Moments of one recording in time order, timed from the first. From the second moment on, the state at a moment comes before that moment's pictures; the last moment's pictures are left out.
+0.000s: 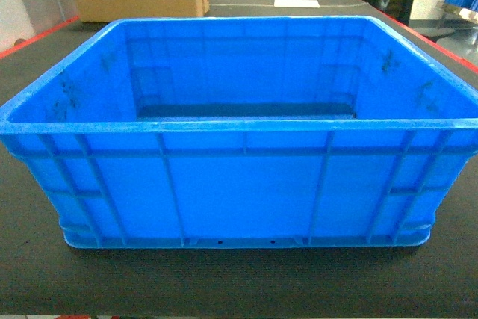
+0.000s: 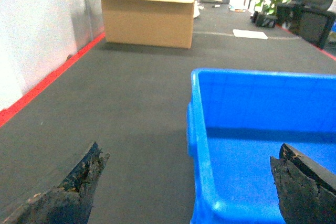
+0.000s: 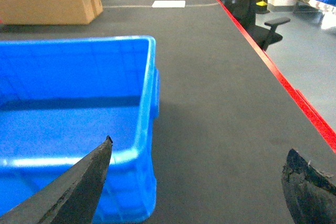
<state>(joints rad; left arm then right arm) -0.04 0.66 0.33 0.30 -0.06 -0.02 0.12 0.57 0.31 0.14 0.16 0.05</state>
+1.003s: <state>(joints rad) -0.11 1.73 1.25 -0.44 -0.02 -0.04 0.16 1.81 1.29 -0.43 0.02 0.17</state>
